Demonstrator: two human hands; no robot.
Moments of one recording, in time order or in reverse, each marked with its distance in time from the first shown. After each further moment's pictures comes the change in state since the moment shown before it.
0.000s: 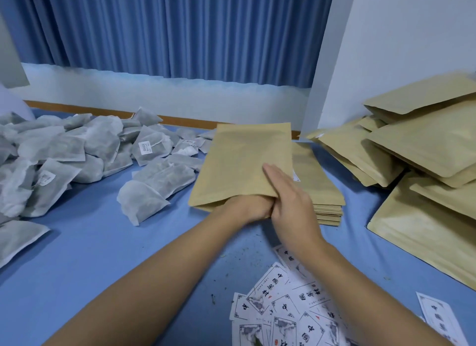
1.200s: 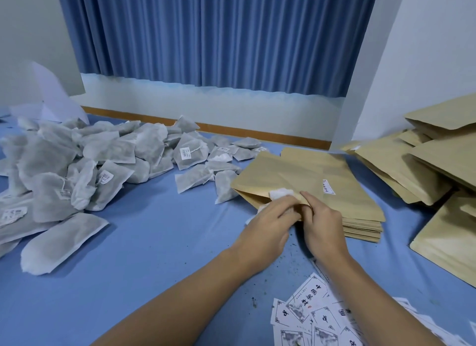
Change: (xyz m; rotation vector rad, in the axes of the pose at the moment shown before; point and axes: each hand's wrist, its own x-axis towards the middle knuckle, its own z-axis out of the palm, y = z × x) left_hand -0.062 -0.048 0.014 0.034 0.478 0.530; right_hand 0.001 0.028 0.040 0.049 0.089 0.123
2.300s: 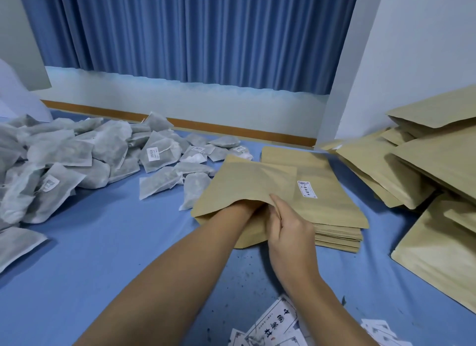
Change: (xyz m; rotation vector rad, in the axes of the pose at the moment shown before) left_hand 0.101 -0.031 0.022 0.129 -0.762 -0.693; right_hand -0.009 -0.024 -0.004 0.028 0.056 -0.054
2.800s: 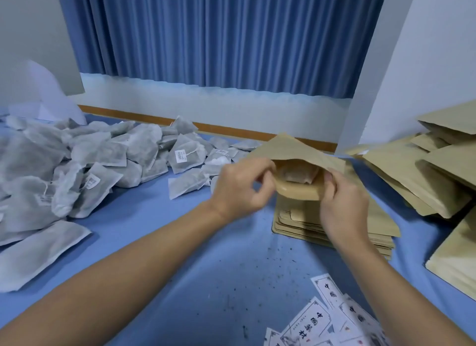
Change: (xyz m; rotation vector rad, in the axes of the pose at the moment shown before) left_hand -0.047 -0.058 -0.028 -0.180 1.187 0.698; right_hand 0.069 0.011 -0.015 -0.123 0.120 0.083
